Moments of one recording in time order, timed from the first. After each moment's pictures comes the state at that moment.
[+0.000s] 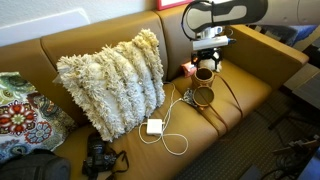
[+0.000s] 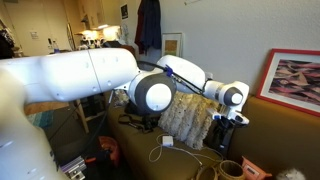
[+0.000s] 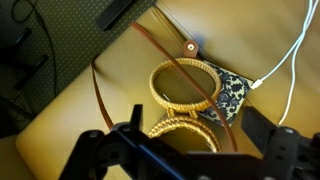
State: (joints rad) arm -0.11 1.47 -0.10 -0.55 0.03 1.62 0.57
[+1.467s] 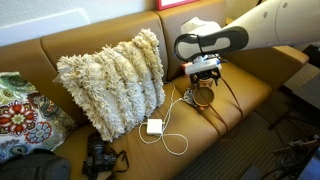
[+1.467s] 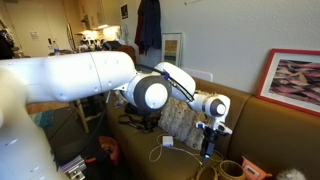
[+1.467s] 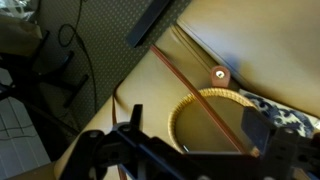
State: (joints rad) arm -0.01 1.51 -0.13 -0.70 -0.06 1.65 0.78
